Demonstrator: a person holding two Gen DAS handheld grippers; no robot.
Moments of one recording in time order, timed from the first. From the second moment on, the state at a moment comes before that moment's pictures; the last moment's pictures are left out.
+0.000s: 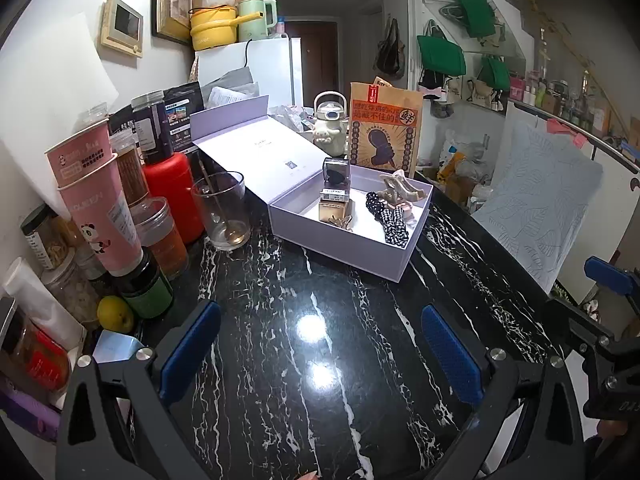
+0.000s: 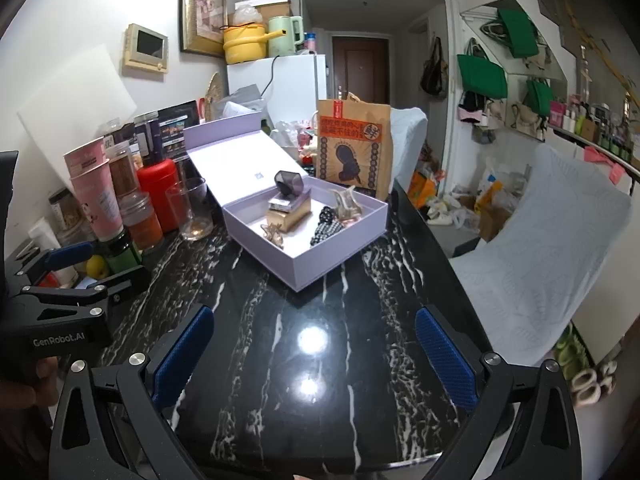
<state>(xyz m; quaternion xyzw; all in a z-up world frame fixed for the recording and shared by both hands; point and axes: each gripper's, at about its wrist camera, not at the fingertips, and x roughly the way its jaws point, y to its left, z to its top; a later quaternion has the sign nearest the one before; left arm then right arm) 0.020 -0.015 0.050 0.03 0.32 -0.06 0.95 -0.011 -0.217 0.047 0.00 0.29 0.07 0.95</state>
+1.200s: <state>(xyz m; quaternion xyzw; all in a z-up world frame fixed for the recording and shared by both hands) 0.017 -0.018 0.046 0.04 0.32 -0.06 0.94 -0.011 -0.217 0.039 0.00 0.30 0.06 0.95</state>
